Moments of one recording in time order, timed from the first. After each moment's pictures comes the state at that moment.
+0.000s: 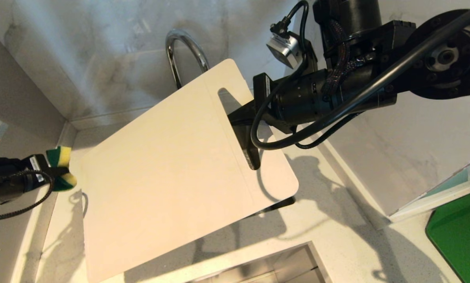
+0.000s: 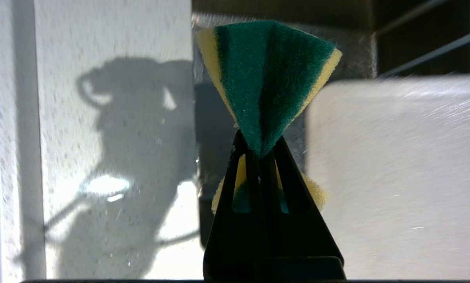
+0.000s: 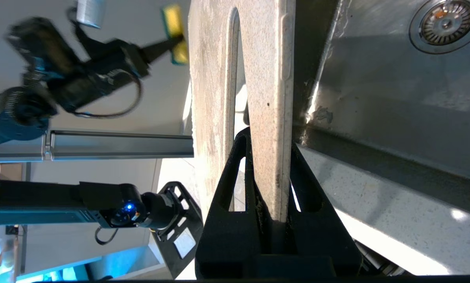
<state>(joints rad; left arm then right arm) 0.00 1.35 -0.80 -0.15 -0.06 -0.39 0.53 1.79 -1.82 0.43 0.57 0.38</state>
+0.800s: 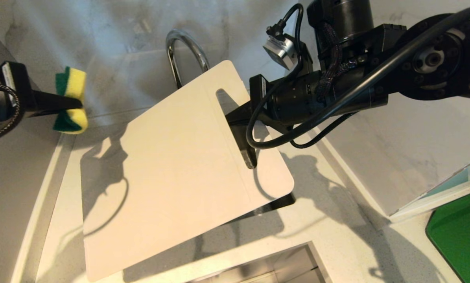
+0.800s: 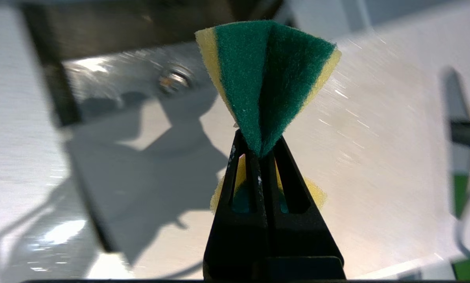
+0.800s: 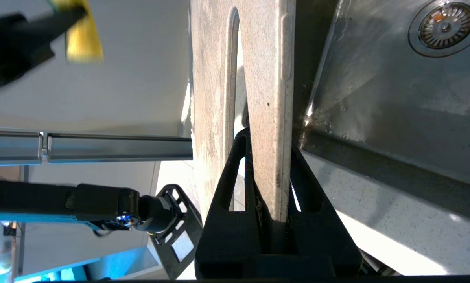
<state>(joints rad) -0.52 1.31 -1.39 0.38 0.14 -0.43 0.53 1.81 -1.84 0.42 0.57 0.38</state>
